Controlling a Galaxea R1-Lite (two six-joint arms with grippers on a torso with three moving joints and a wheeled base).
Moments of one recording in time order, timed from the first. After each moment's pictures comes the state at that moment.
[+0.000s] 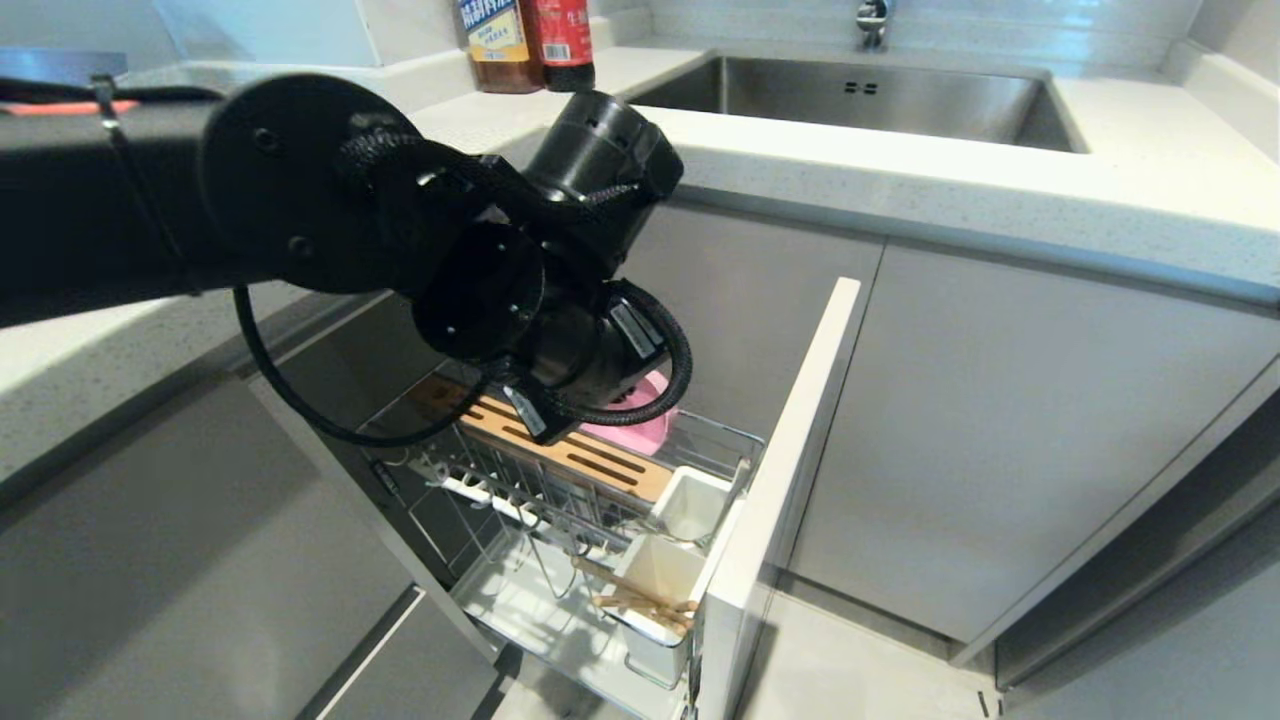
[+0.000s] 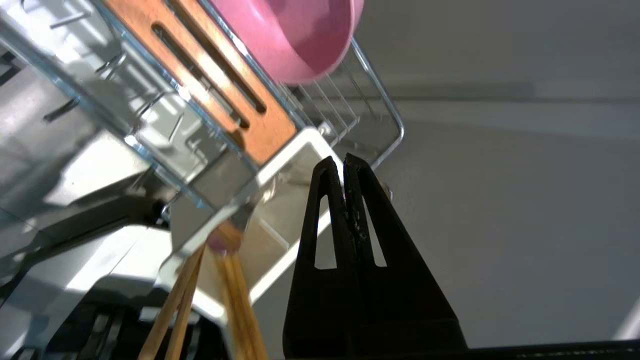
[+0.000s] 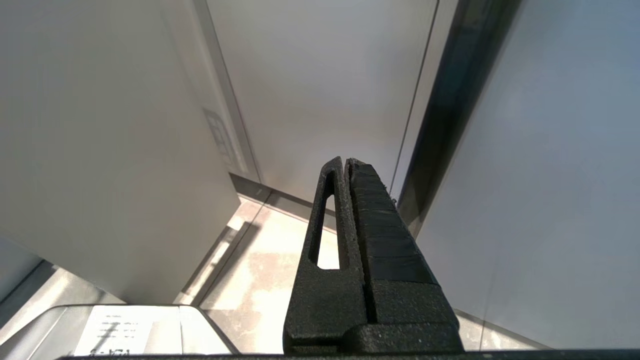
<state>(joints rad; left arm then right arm) -0.83 1.90 -1.85 0.75 0.45 -1.11 0.01 0.00 0.00 0.00 0.00 0.02</state>
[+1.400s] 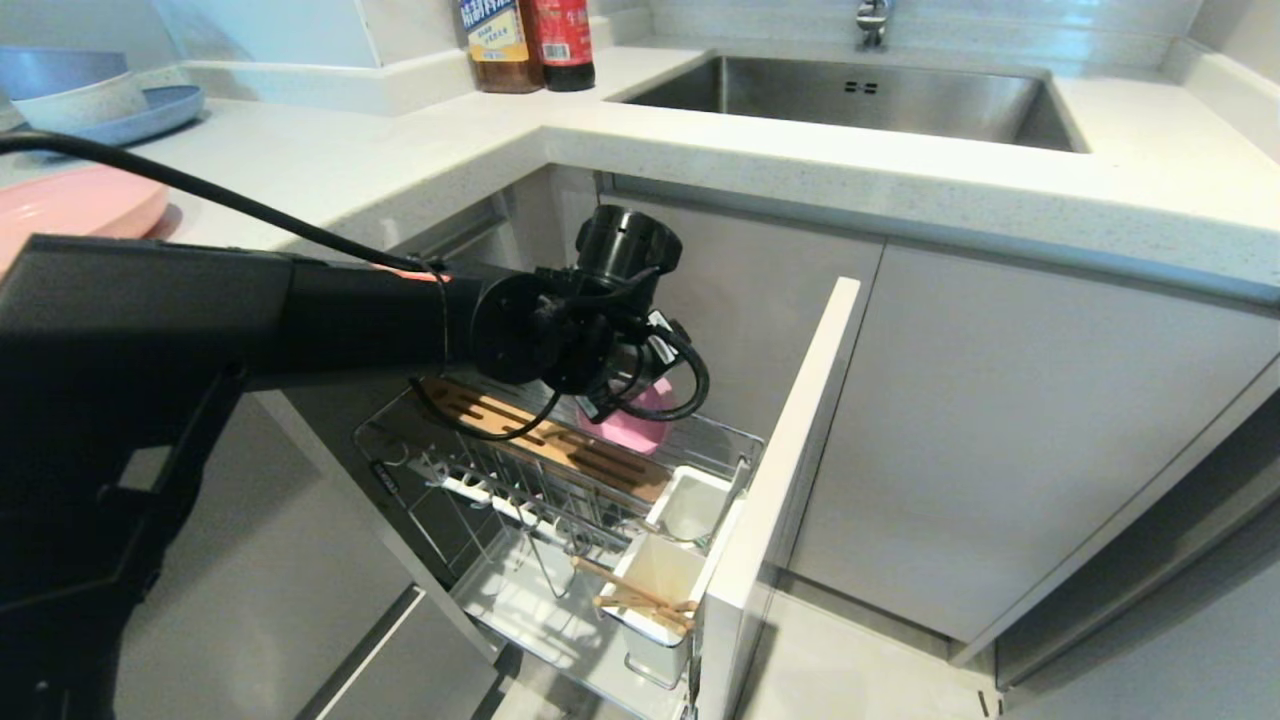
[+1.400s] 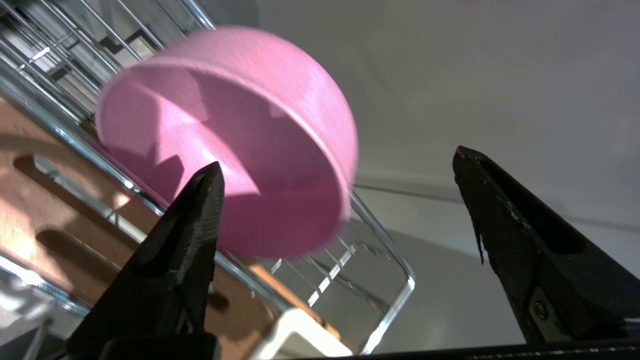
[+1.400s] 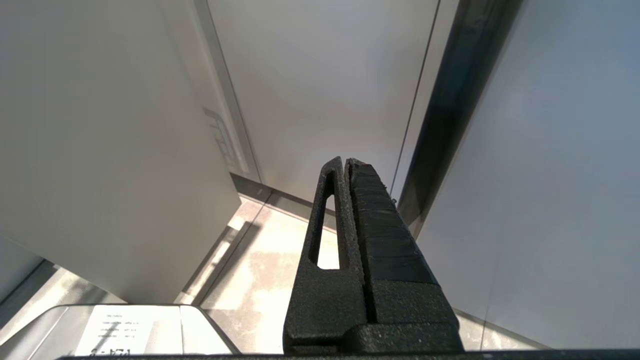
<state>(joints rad) -0.68 2.12 -1.79 0.29 0.40 -0.93 0.01 0.00 0.00 0.00 0.00 0.02</state>
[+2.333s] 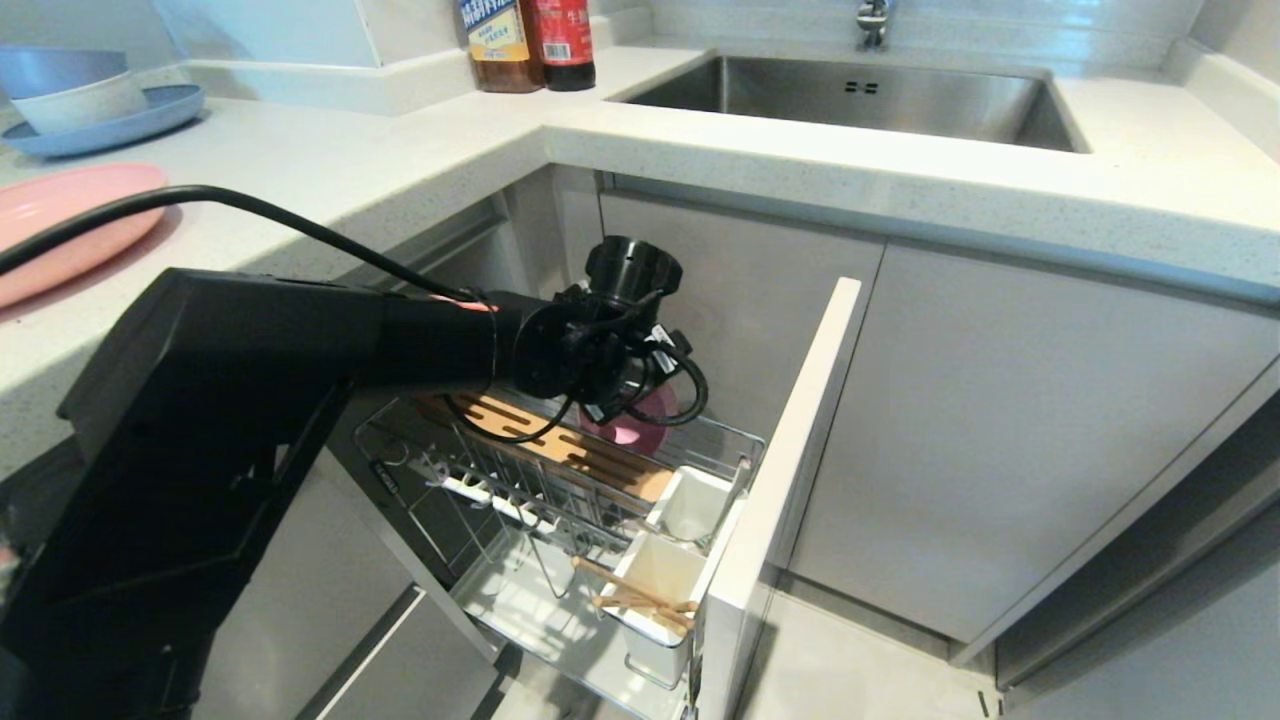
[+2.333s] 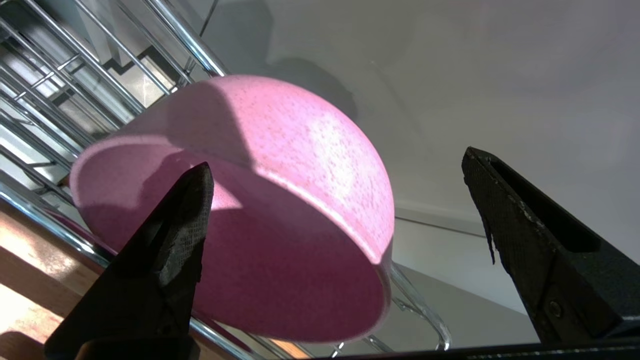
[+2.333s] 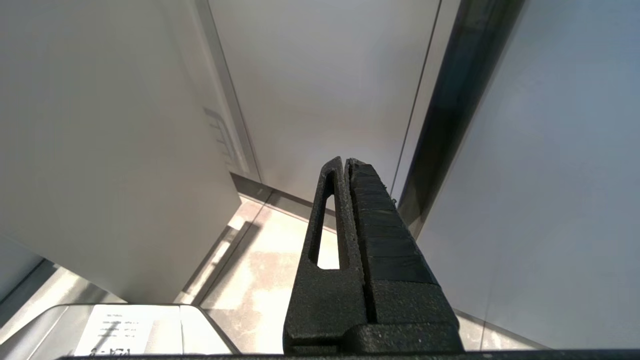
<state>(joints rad) -0.64 2.22 -1.84 0.22 0.39 -0.88 0.01 0.00 0.00 0.00 0.00 0.02</state>
